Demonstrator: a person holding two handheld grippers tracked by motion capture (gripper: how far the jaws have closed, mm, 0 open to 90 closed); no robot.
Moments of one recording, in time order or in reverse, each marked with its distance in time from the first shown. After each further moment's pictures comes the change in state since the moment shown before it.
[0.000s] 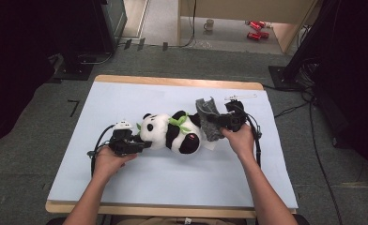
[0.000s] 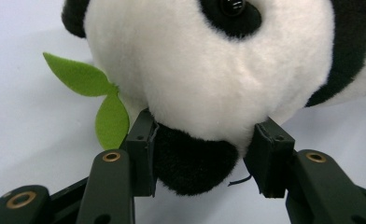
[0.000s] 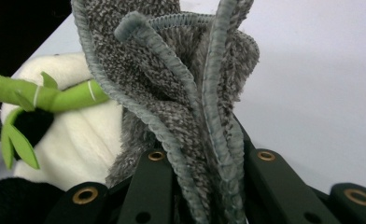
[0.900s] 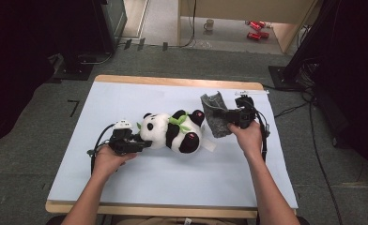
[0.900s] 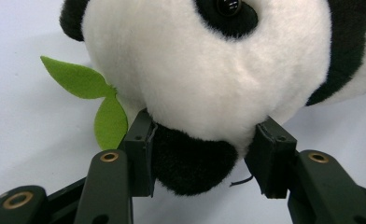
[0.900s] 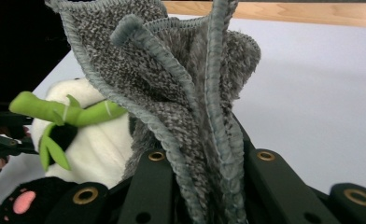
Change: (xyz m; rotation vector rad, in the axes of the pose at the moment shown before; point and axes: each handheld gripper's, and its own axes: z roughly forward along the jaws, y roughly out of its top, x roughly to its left) left arm 0.002 0.000 0.001 -0.006 -0.011 -0.001; right arm 0.000 0.013 -0.030 -0.058 0.016 0.019
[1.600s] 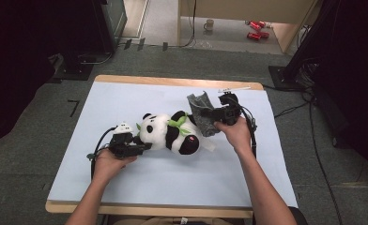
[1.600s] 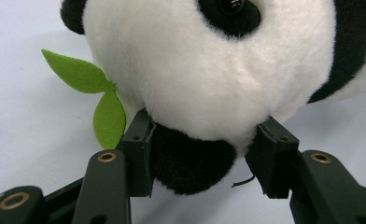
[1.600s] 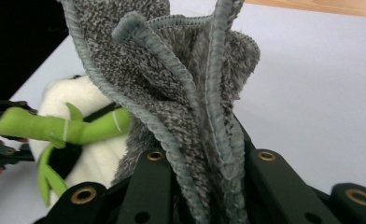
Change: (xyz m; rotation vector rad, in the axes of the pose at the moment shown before) left arm -0.006 -0.008 -0.001 -0.015 0.031 0.016; right arm 0.022 0.010 0.033 0.077 -0.008 -0.038
